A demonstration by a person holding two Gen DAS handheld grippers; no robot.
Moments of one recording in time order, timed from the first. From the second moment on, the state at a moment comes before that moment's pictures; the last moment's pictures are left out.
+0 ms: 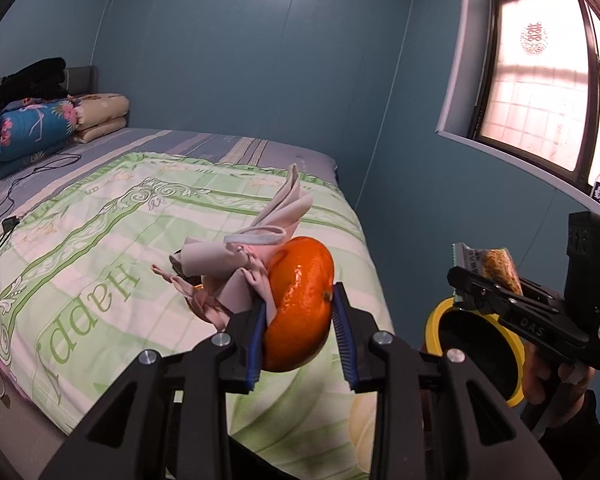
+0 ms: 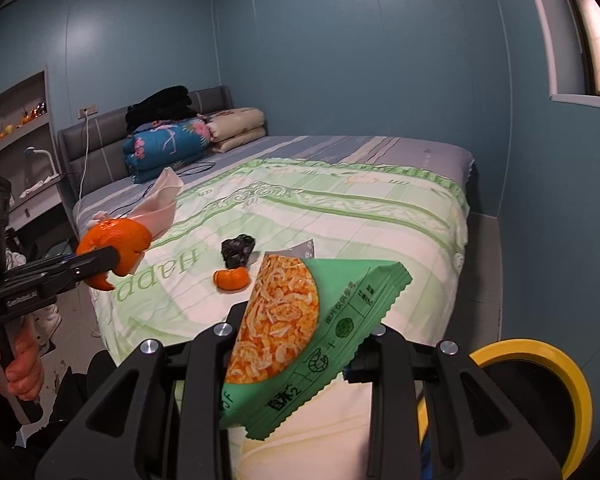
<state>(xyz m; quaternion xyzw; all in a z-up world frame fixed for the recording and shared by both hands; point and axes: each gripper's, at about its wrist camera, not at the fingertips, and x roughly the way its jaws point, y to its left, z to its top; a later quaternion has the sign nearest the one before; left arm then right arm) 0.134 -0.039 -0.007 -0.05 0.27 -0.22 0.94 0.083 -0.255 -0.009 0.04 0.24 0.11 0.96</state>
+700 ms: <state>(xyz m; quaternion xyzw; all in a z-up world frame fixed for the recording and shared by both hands) 0.128 -0.124 0.010 -0.01 0.26 -0.30 0.92 0.057 -0.326 -0.004 0.06 0.22 0.02 0.97</state>
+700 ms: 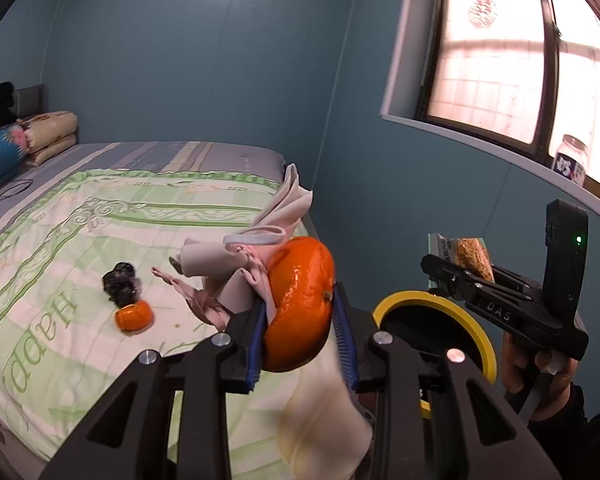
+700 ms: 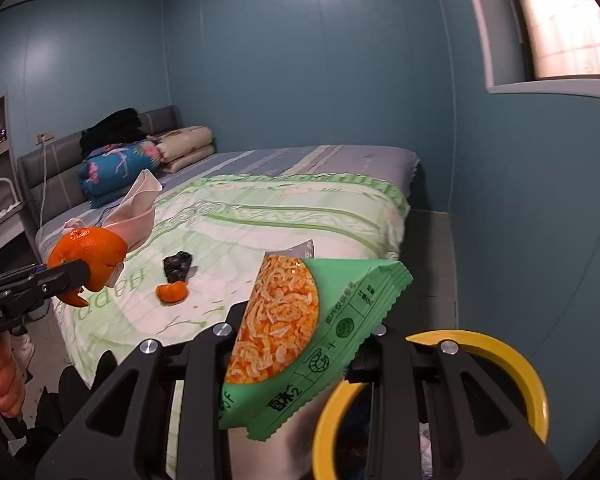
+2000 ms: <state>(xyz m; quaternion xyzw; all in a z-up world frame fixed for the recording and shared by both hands) 0.148 -0.309 -0.081 0.06 0.40 -0.43 0.81 0.028 -0.439 -0.026 0.18 0.25 -0.13 0.94</state>
